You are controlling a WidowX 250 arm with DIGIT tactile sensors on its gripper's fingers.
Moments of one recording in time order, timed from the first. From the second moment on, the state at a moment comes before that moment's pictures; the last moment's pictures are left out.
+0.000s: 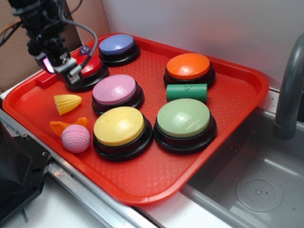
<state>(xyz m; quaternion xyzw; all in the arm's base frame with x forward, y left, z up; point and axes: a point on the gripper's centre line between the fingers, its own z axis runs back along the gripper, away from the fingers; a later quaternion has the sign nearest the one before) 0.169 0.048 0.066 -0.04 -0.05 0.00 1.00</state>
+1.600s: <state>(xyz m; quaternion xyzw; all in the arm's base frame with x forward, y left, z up) 0.206 0.021 0.114 -0.02 -0.03 0.05 1.00</state>
